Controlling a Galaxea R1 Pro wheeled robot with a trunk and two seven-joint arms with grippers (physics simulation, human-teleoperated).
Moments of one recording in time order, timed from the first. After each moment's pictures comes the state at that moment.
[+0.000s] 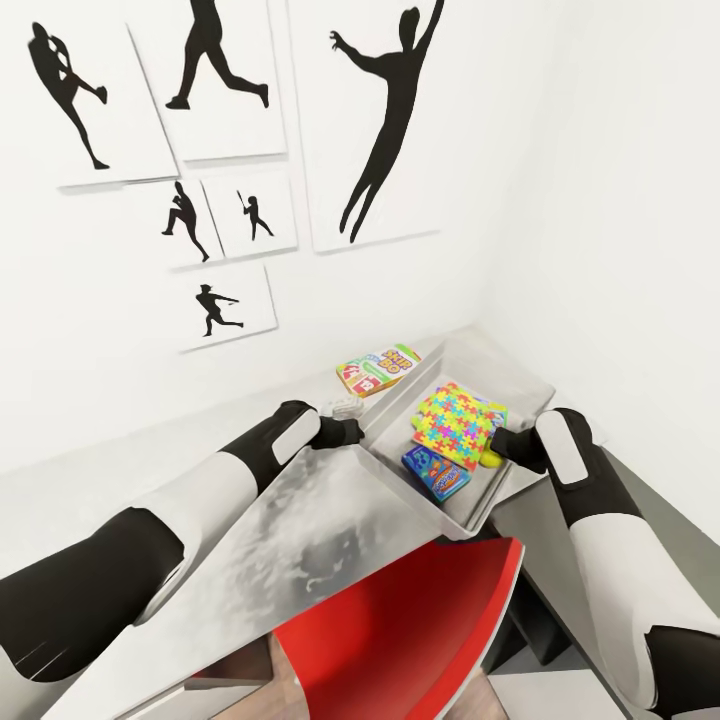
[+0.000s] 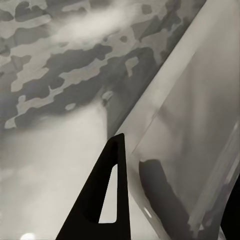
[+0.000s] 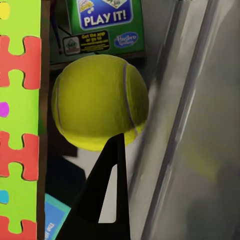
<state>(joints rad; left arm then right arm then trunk) -1.21 -0.14 -0.67 -0.40 0.98 0.60 0.14 -0.92 -0.10 -0.10 -0.95 -0.76 0.98 -0.60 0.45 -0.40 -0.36</state>
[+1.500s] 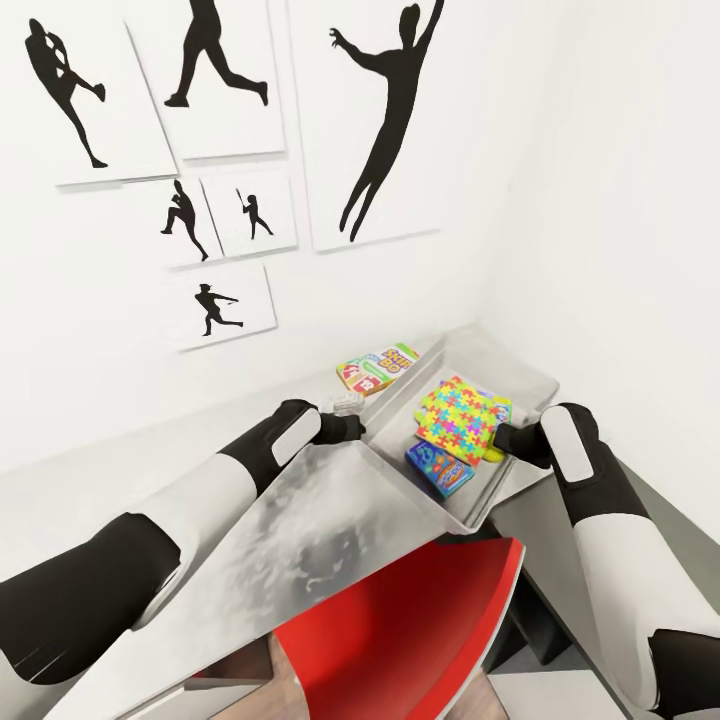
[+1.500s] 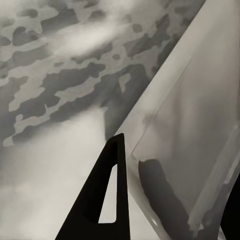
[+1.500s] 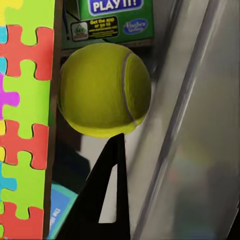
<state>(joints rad) -1.20 -0.14 -0.66 -0.45 0.95 0.58 0.14 -0.92 -0.11 -0.10 -1.00 -0.76 1.02 -0.60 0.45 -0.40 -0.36</state>
